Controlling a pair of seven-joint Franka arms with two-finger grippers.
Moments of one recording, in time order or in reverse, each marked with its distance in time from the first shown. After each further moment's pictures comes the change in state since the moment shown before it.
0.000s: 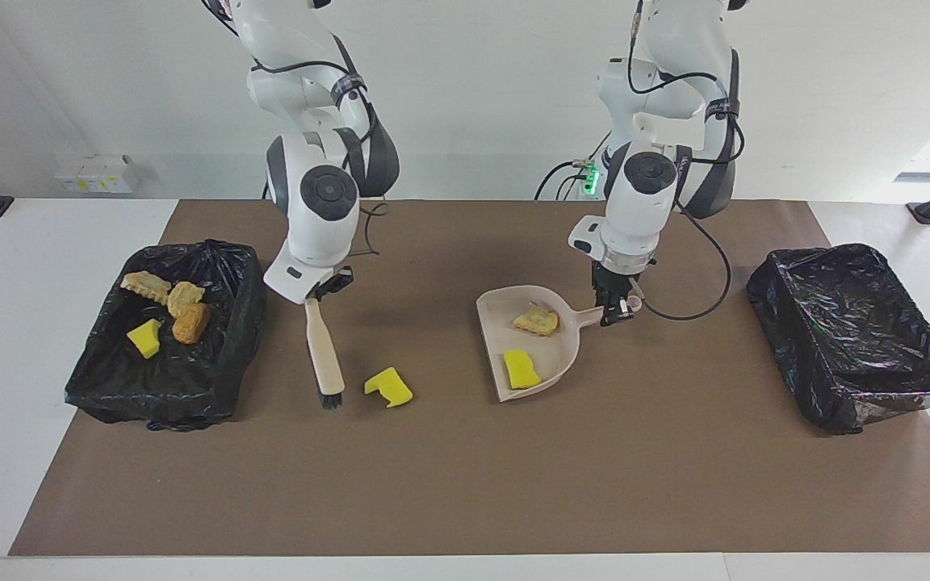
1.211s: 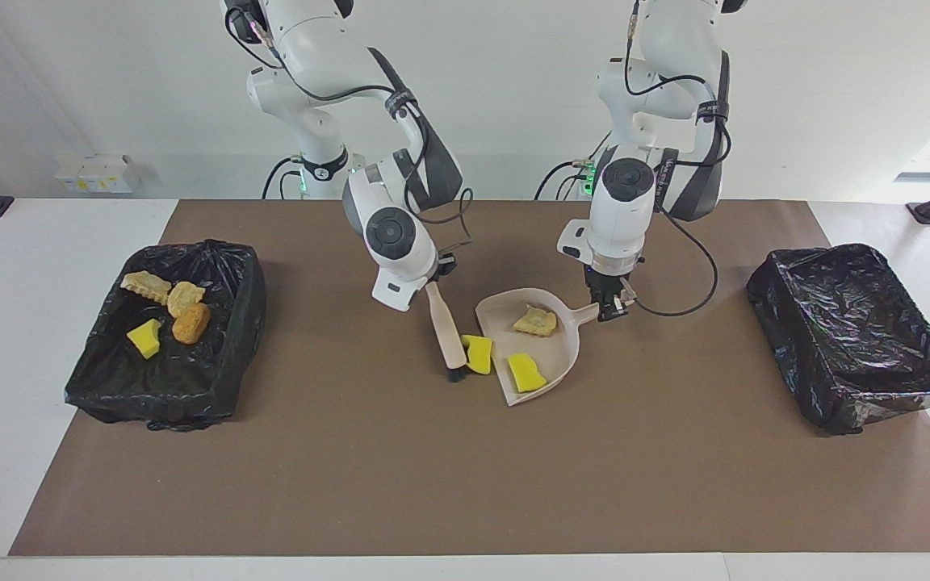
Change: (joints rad) left arm -0.025 0.016 -0.012 -0.031 0.061 0.020 -0.127; right arm 0.213 0.020 0.044 -0.086 0.735 0.060 0.087
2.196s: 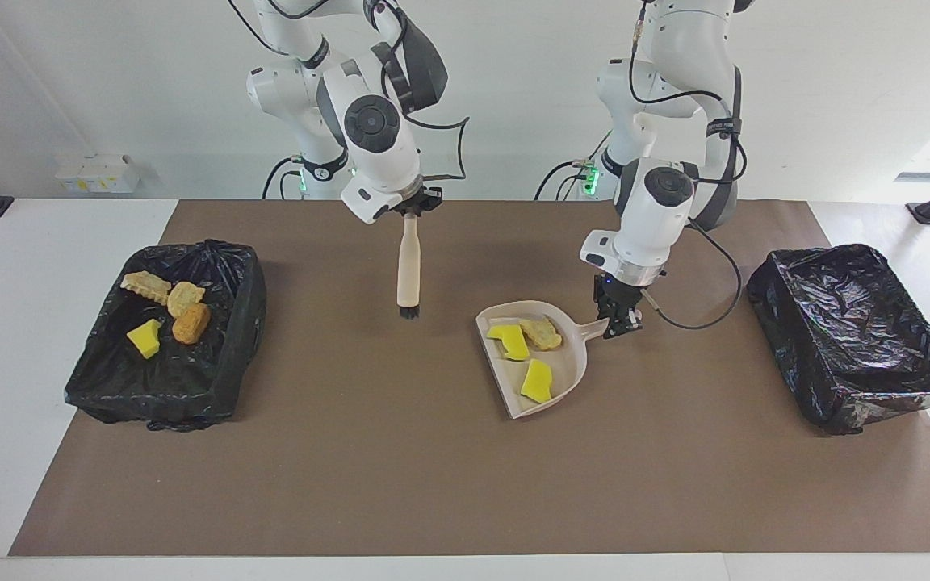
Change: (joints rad) left arm 0.102 -0.002 0.010 -0.007 -0.158 0.115 0.158; right arm -0.066 -0.329 -0.008 -0.180 -0.180 -0.191 0.289
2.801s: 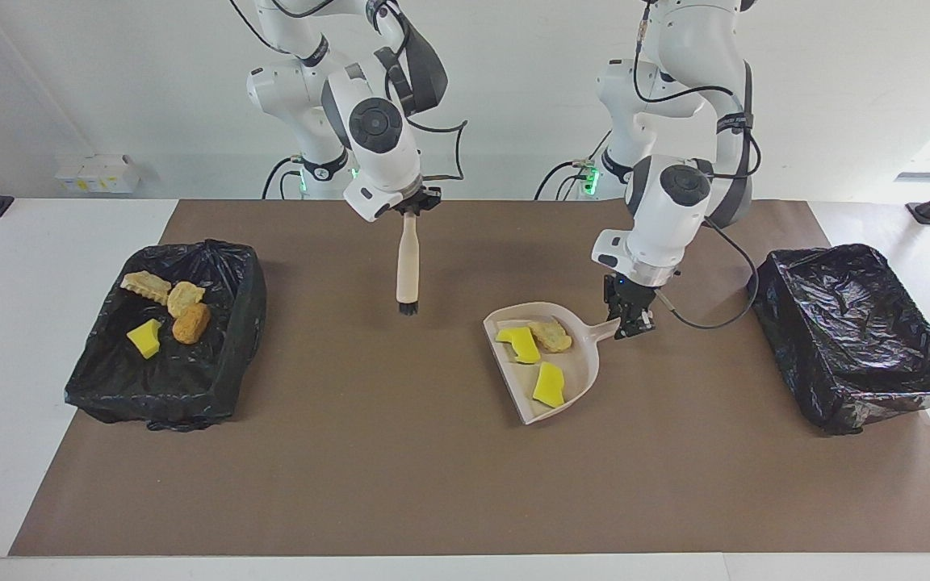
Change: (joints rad) left arm 0.199 -0.006 0.004 0.260 -0.028 -0.317 0.235; right arm 0.152 -0.009 0.008 -0.103 0.033 0.203 0.129
